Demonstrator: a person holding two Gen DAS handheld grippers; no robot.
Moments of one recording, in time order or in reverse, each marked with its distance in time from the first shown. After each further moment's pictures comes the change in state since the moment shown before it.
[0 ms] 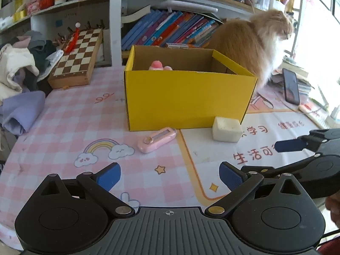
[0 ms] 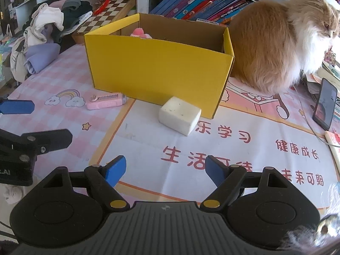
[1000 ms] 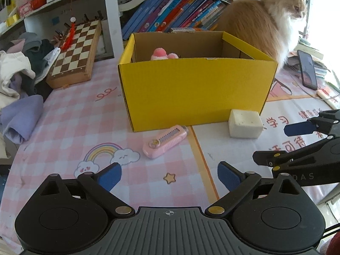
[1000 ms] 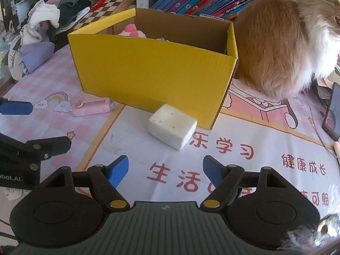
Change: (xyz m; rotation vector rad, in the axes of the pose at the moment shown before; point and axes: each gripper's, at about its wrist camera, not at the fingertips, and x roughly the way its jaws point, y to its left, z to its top) left arm 0.039 -0.005 0.019 0.061 0.083 0.086; right arm 0.034 -0.023 0.023 -0.021 0.028 0.038
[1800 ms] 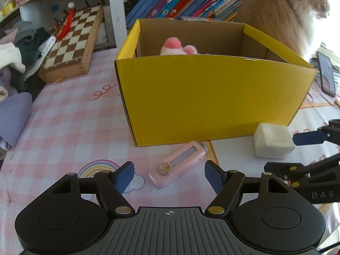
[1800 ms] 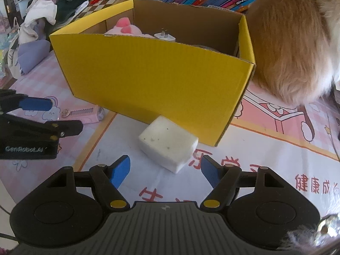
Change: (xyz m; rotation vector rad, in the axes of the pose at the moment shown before) left arm 0.062 0.014 0.029 -0.048 0.071 0.010; right arm 0.039 -0.015 0.025 -0.013 0.049 0.060
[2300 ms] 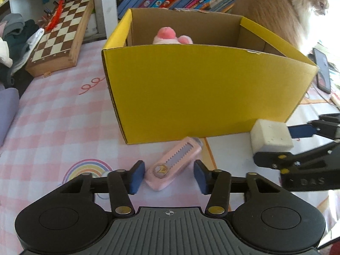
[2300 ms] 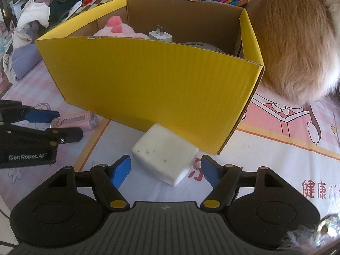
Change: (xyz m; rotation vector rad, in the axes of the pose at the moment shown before) left arm 0.007 -0.001 0.001 0.014 0.042 -0.071; right arm 0.014 -0.007 0.009 0.036 0.013 0.008
